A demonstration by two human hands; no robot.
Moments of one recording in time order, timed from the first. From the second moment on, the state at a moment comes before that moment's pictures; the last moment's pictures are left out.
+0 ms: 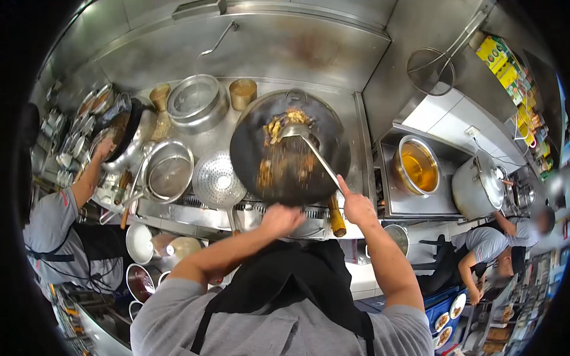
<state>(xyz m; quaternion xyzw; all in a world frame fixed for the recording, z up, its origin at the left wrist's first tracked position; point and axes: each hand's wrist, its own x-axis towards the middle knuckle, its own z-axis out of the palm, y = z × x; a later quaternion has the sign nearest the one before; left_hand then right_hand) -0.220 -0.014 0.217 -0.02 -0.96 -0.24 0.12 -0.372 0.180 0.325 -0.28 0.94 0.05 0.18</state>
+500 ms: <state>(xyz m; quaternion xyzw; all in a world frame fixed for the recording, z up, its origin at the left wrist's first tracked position) -0.269 -0.032 0.192 0.04 -0.96 -0.21 0.17 -0.397 0.182 0.289 -0.34 0.92 -0.01 0.18</state>
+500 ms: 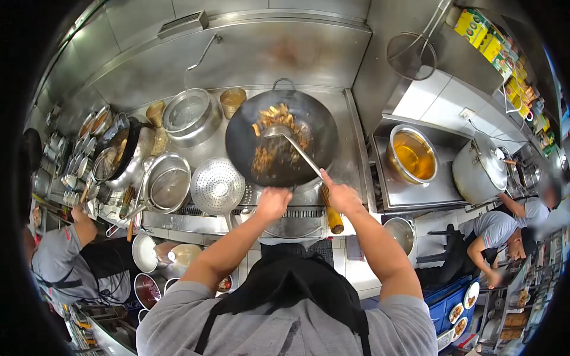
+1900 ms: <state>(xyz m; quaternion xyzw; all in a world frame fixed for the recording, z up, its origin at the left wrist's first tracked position) -0.269 -0.072 0.228 0.05 -0.86 -0.40 0.31 -0.383 0.286 0.315 -0.33 0.90 -0.16 0.23</state>
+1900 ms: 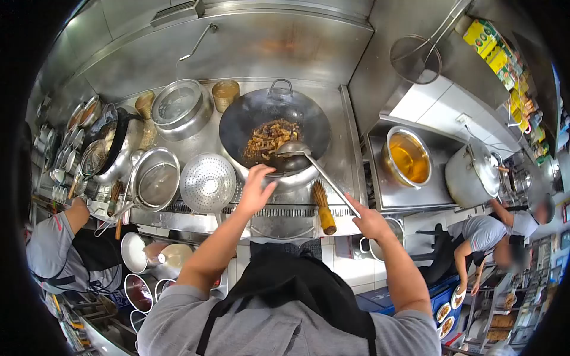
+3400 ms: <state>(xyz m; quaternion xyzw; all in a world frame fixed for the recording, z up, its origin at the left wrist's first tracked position) -0.206 -0.009 0.220 0.37 -0.29 -0.88 0.07 -0.394 0.254 0.354 -0.29 0.94 0.01 0.17</state>
